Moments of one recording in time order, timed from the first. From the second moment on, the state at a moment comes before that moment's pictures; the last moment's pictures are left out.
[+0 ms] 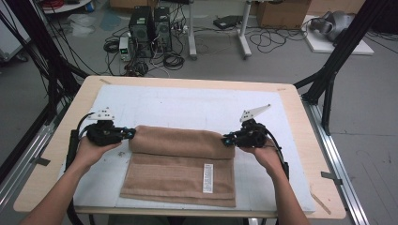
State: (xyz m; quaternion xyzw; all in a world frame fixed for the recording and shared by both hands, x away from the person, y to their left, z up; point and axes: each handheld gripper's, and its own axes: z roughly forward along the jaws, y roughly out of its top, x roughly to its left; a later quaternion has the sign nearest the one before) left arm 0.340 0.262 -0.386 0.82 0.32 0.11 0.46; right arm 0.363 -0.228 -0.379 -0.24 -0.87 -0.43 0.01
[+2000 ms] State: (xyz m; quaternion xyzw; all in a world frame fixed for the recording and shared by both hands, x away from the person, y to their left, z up) left arm 0.350 0.233 -0.425 0.82 0.37 0.14 0.42; right arm 0.363 -0.232 -0.423 -0.28 -0.88 -0.39 -0.04
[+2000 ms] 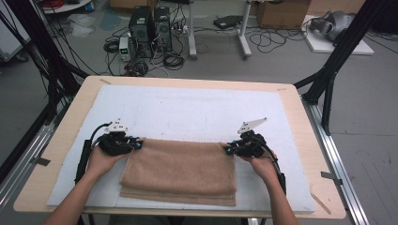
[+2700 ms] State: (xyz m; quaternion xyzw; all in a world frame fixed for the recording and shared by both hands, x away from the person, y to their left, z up) left arm 0.421 0.233 -0.394 0.77 0.42 0.20 0.43; right arm 0.459 -0.227 -0.376 -0.35 -0.85 -0.39 -0.09
